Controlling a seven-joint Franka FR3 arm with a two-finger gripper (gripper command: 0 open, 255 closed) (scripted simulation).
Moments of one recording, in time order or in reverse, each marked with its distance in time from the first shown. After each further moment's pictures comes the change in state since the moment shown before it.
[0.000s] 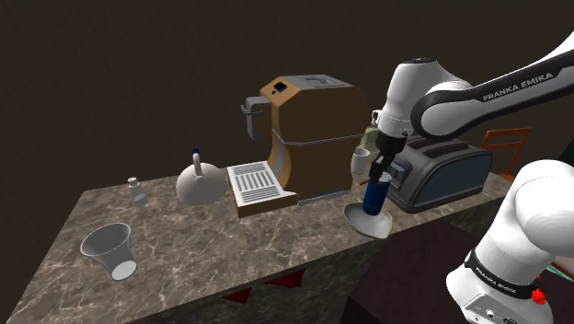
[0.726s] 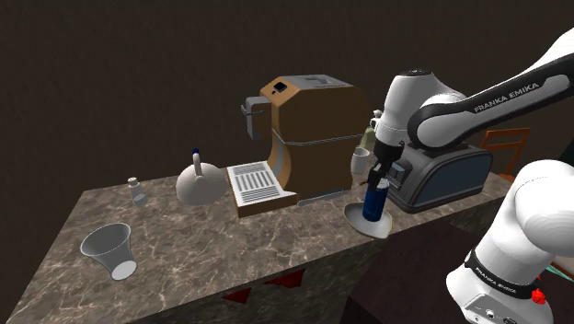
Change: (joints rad) arm -0.004 0.051 -0.003 -0.038 -0.008 0.090 0.006
